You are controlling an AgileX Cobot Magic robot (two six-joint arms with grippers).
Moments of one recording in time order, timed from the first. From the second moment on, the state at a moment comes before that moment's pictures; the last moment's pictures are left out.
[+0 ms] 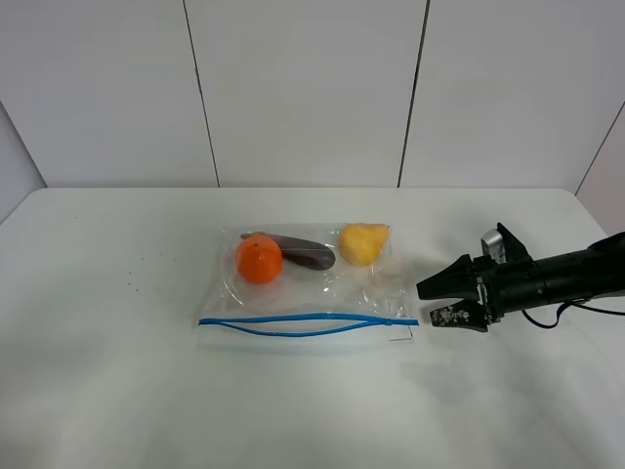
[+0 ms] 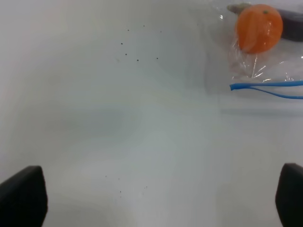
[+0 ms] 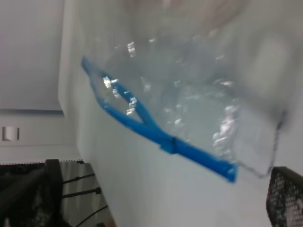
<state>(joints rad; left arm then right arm) 0.00 -0.01 -0.49 0.01 1.06 -0.01 -0.23 2.16 -0.96 1.29 1.20 -1.38</state>
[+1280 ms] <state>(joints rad) 0.00 -0.01 -0.49 0.01 1.06 -0.01 -0.09 2.21 -0.99 1.39 1.11 -1.34</state>
